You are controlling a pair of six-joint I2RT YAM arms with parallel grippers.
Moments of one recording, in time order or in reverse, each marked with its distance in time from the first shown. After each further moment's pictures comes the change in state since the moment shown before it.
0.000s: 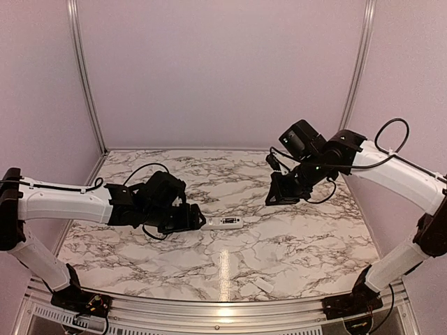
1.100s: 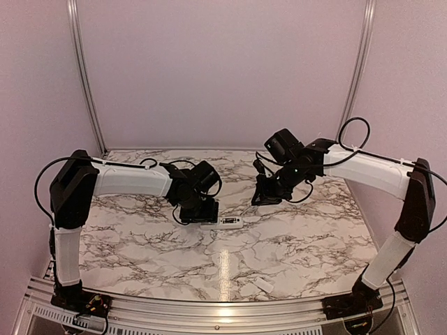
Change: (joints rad) left arm 0.095 0.541 0.560 -0.349 0.037 0.163; right arm -0.068 0.193 -0.039 0.220 -0.093 -0.003
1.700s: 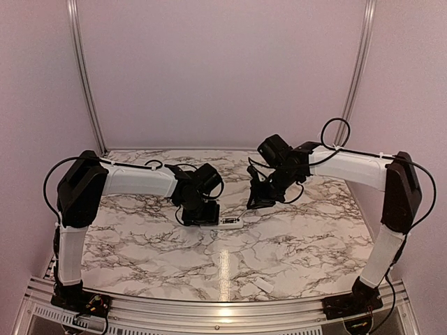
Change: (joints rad) left arm 0.009 0.068 0.043 -0.019 0.026 0.000; right arm -0.038 0.130 0.032 0.034 -0.063 -0.047
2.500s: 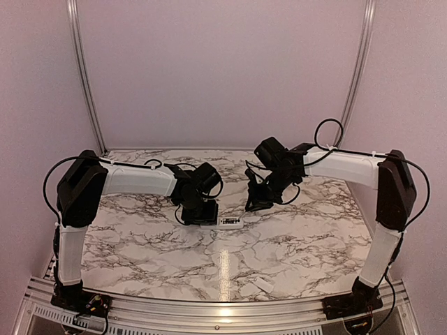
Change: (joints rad) left arm 0.006 0.002 0.002 -0.001 0.013 0.005; right arm 0.000 0.050 0.023 -0.003 -0.003 -0.001
